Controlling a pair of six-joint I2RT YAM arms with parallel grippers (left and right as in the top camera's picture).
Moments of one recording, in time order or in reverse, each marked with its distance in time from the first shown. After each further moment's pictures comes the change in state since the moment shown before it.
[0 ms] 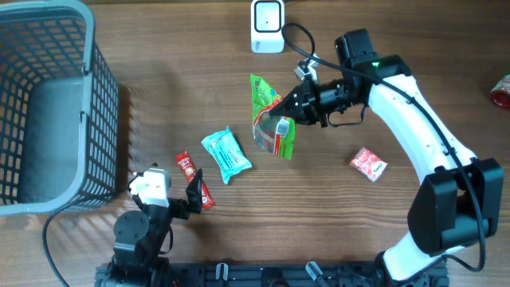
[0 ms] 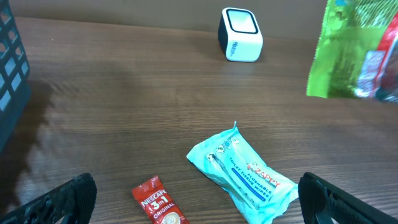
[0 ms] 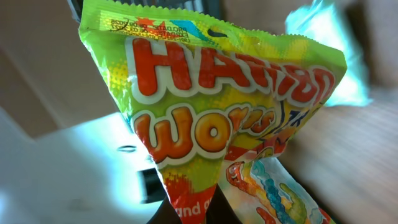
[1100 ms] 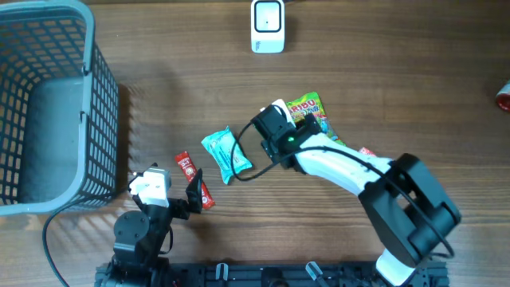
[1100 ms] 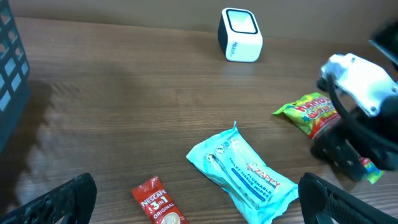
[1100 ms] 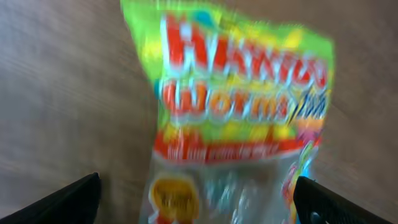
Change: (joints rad) left arm 0.000 -0.002 0.000 0.000 0.000 0.000; right arm 0.458 0.062 -0.383 0.536 1.690 -0.423
